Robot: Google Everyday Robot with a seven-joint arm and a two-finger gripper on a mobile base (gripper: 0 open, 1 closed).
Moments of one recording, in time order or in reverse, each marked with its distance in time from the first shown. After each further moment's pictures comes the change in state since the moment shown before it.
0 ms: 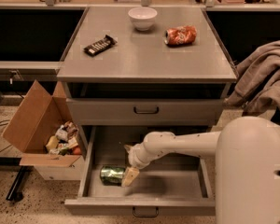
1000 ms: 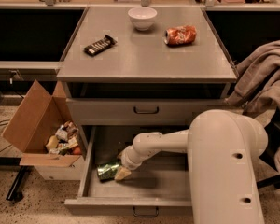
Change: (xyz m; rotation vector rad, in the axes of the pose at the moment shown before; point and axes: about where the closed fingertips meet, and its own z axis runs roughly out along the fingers) arm -0.001 -0.005 0.051 -0.039 0.053 0.035
